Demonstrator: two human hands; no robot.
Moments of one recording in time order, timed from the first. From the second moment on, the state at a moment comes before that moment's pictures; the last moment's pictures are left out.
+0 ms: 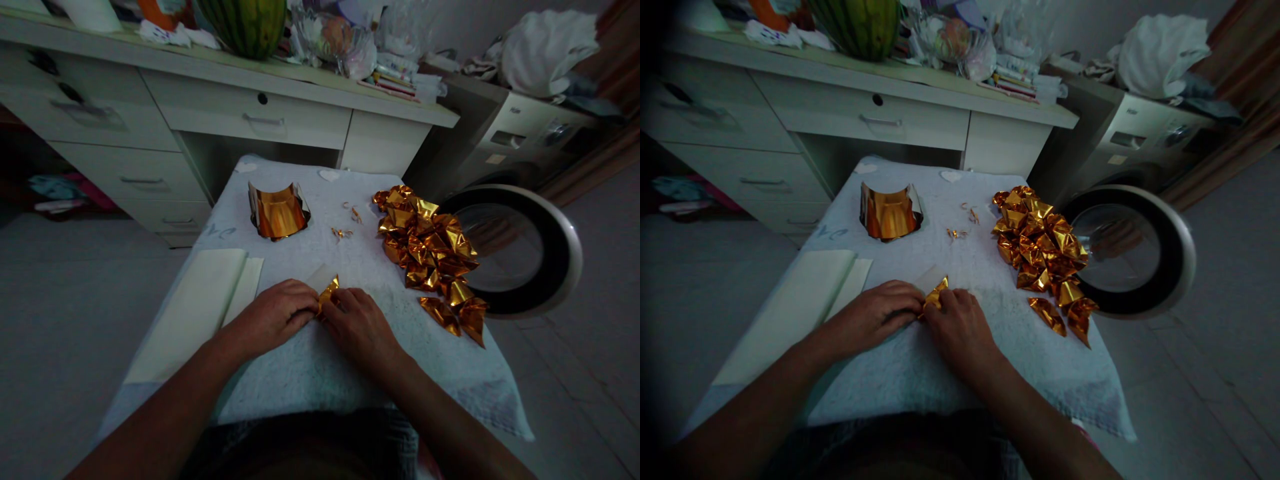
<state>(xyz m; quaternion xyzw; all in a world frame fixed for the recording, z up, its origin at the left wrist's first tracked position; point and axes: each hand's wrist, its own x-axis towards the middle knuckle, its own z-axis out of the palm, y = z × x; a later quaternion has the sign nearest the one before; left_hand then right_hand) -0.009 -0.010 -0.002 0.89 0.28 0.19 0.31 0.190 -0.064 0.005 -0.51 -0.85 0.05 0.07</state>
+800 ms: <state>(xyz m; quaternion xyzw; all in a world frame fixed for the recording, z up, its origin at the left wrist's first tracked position) -0.005 -0.015 -0.004 0.88 0.34 0.17 0.27 0.183 -0.069 -0.013 -0.60 -0.76 0.12 0.22</state>
